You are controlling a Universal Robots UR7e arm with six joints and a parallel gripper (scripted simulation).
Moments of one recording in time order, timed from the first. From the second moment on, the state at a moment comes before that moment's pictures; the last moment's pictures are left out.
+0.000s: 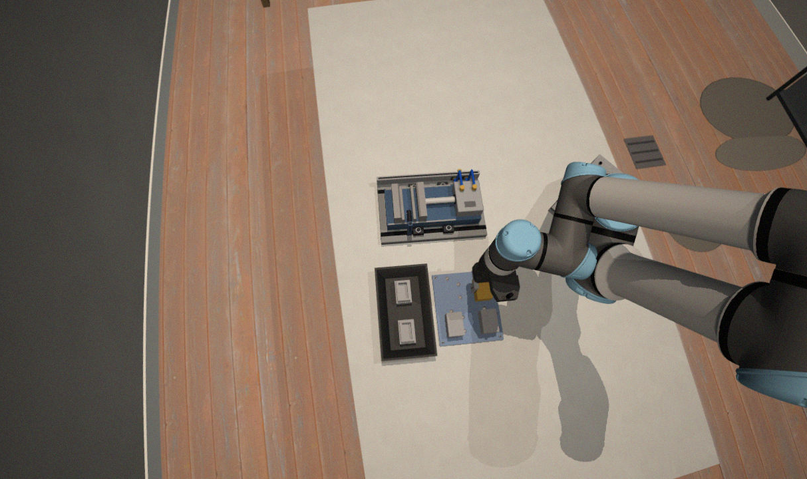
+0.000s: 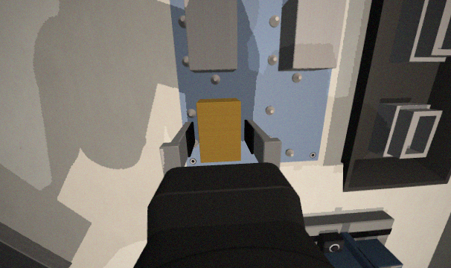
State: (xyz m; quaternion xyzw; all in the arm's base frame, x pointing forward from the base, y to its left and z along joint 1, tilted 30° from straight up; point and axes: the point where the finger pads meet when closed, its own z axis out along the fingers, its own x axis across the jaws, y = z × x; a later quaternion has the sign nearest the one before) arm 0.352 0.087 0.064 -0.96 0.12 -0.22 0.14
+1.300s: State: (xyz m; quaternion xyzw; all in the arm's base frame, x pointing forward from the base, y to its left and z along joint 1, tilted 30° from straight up) arm 0.337 0.080 0.094 -0.96 0.12 -0.22 0.14
